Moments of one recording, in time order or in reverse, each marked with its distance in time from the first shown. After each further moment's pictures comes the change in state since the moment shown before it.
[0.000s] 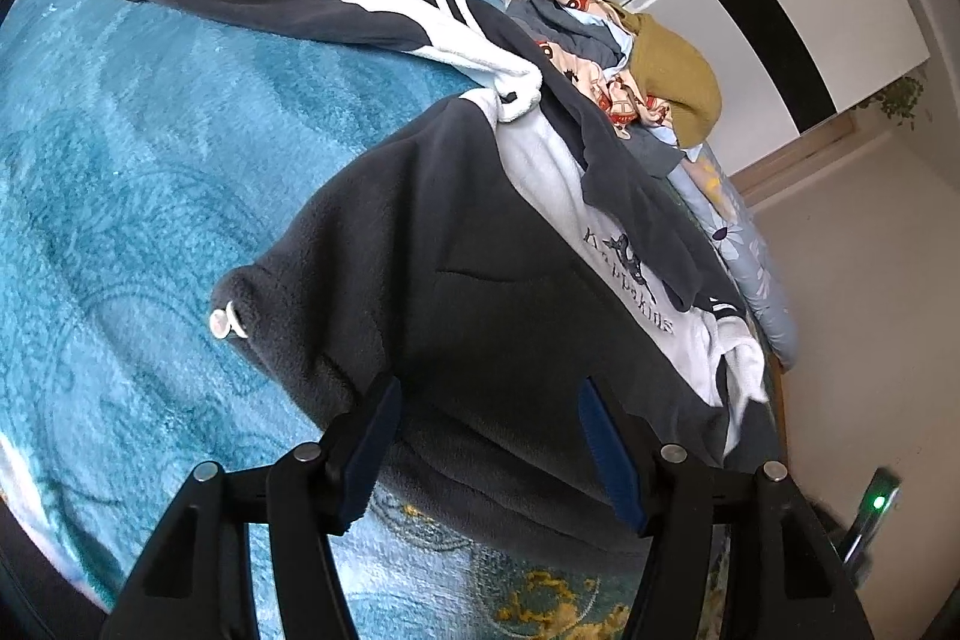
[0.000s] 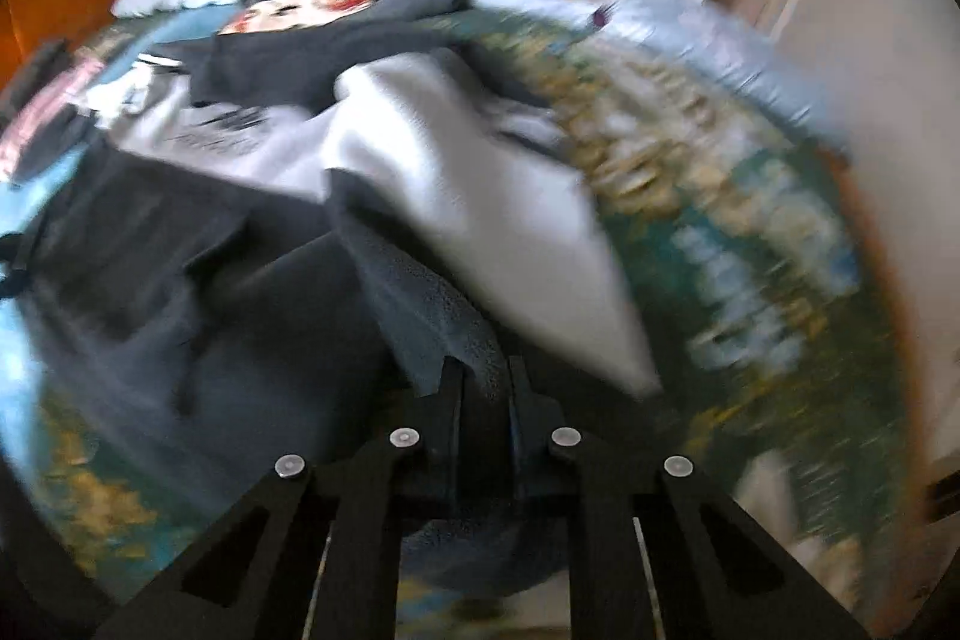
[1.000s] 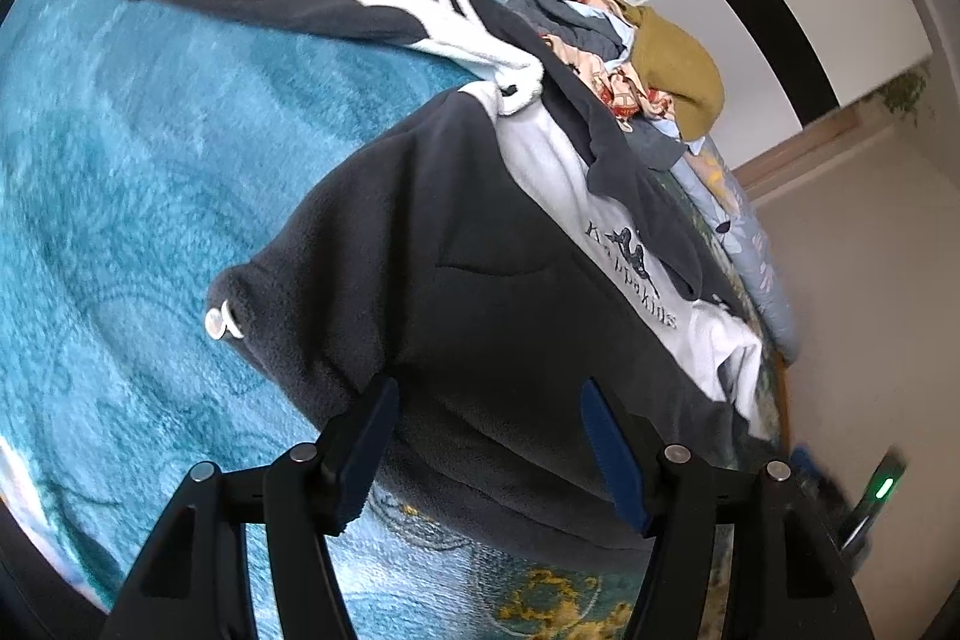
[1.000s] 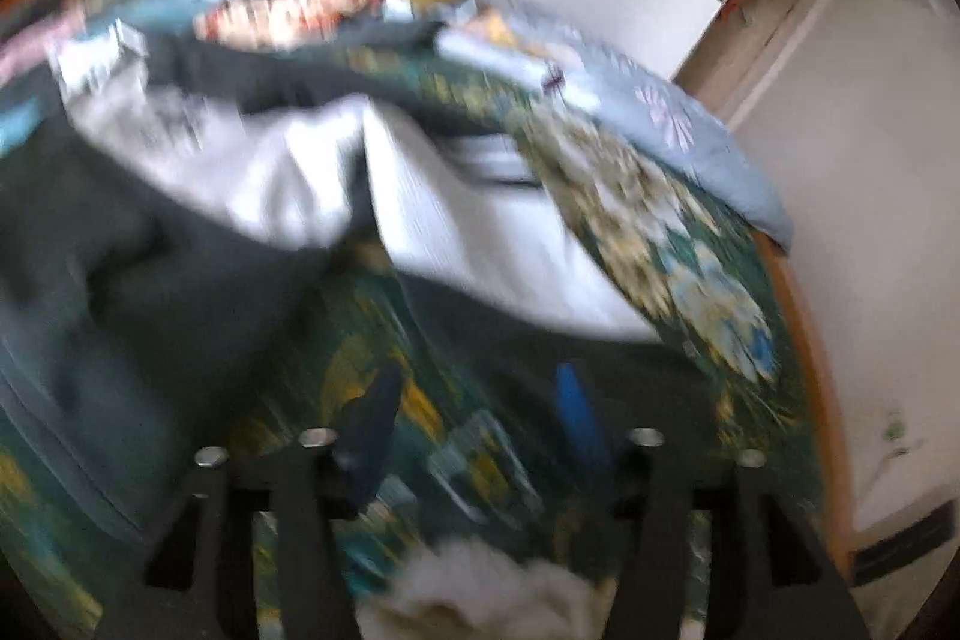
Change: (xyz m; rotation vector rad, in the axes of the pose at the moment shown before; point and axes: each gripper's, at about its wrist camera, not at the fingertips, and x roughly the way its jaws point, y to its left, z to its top) left arm 0.002 -0.005 0.003 0.028 0.018 0.014; right arm 0.002 -0.011 0.017 -0.070 -0.149 -0.018
